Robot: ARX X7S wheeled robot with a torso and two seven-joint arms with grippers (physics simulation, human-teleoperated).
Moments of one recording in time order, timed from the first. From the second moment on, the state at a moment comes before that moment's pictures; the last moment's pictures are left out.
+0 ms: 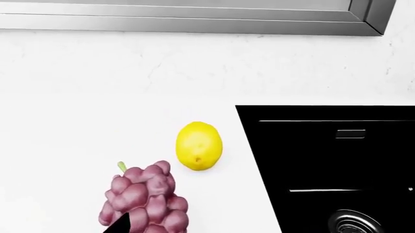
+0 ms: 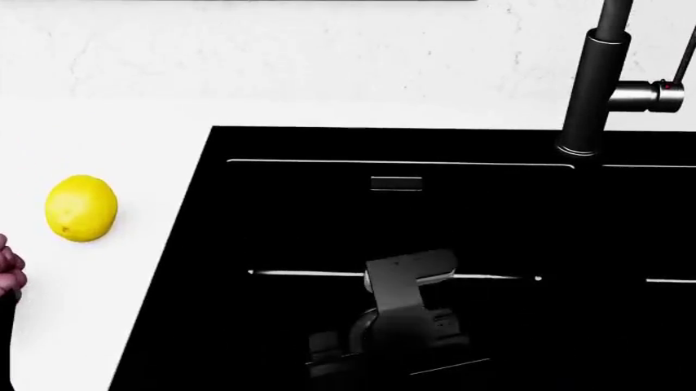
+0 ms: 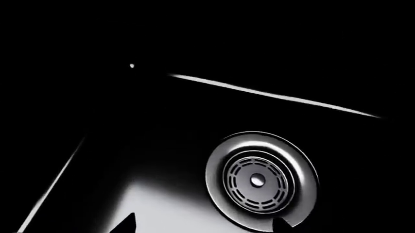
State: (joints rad) left arm -0.15 -0.64 -0.30 0.67 -0.98 -0.95 -0.31; right arm 1.04 0.06 -1.09 1.20 1.00 0.32 -0.04
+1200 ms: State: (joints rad) left arm -0.36 -0.62 -0.14 0.44 -0.89 -0.99 -0.41; right arm 0.72 1.07 -0.94 -0.67 1.07 0.14 0.99
